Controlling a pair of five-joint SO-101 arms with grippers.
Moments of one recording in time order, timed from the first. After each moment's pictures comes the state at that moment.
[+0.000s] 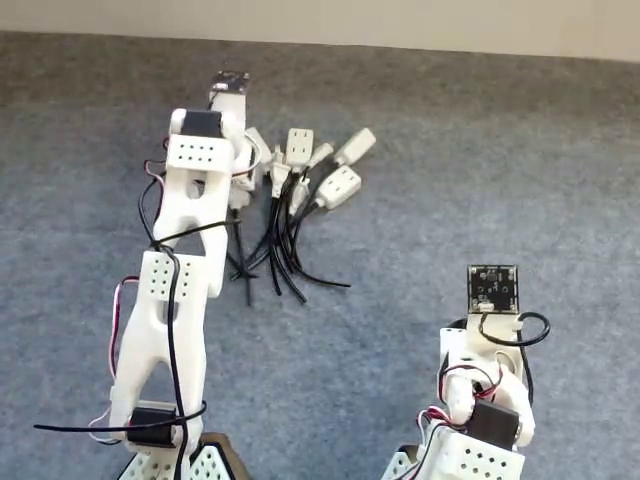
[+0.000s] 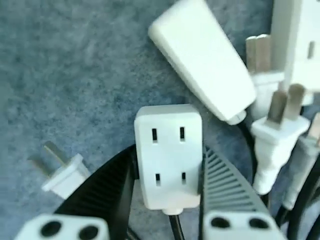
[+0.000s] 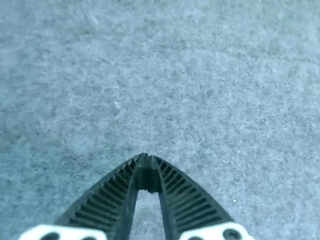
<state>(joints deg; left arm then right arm) -2.4 72.8 -84.2 97.0 1.5 13.5 -104.2 95.5 62.5 19.2</state>
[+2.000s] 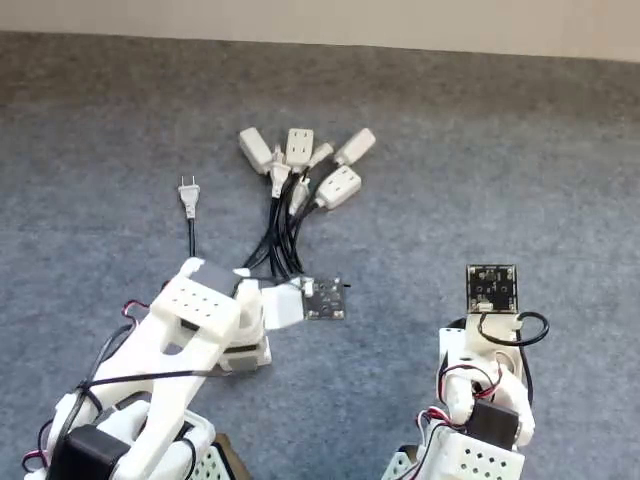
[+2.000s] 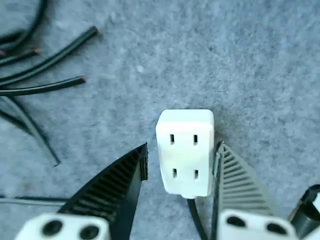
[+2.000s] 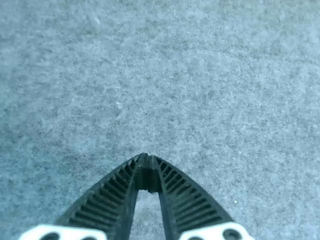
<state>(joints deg) 17.5 -26.9 52.5 67.6 -55.8 13.2 -104.2 95.5 62.5 19.2</state>
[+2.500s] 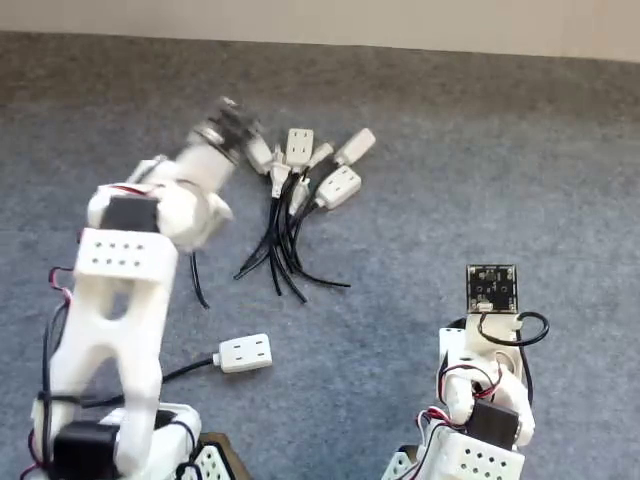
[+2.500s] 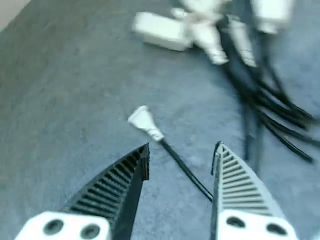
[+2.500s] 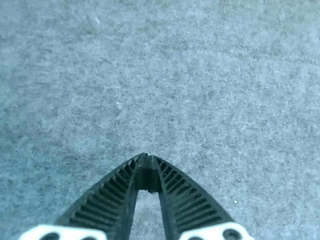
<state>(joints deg) -5.4 -21.8 27.2 56.4 -29.0 13.2 -104.2 95.5 62.5 19.2</state>
